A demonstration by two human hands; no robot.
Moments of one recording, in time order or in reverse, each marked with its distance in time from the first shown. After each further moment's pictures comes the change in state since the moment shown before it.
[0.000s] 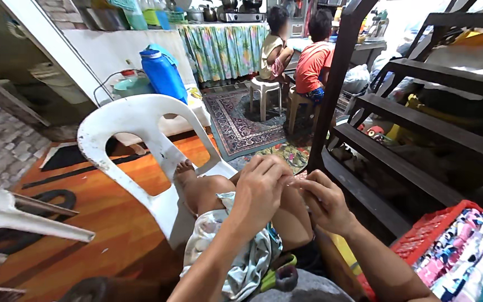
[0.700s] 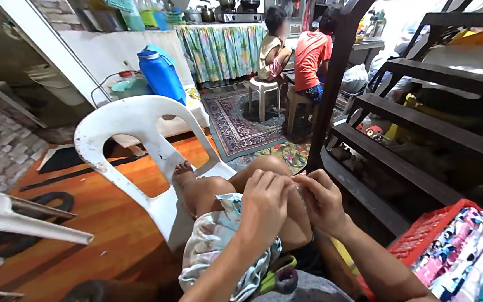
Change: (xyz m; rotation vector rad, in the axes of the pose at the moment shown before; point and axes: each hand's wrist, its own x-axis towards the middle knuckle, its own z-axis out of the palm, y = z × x) left_hand -0.018 0.018 0.017 0.062 0.053 -0.104; right_hand -0.004 0.001 0.012 -0.188 0.137 0.038
